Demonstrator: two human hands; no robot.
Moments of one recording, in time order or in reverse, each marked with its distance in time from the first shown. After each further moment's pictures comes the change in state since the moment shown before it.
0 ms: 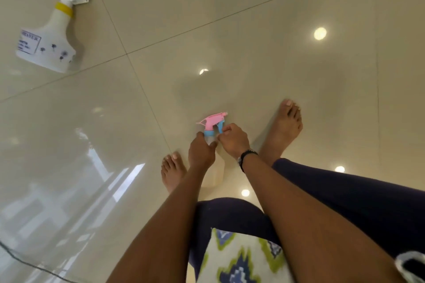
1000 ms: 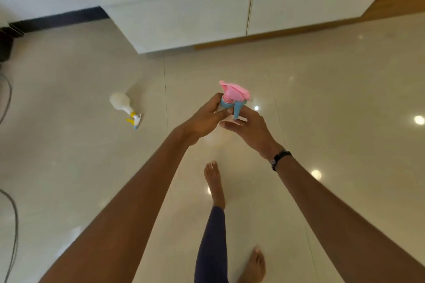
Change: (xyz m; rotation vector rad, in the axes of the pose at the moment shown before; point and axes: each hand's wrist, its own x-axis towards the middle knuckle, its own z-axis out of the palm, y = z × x) left_hand -0.214 0.418 -0.487 -0.399 -0.022 0.782; right_hand -0.288 -0.433 -0.352 0.087 0.055 -1.081
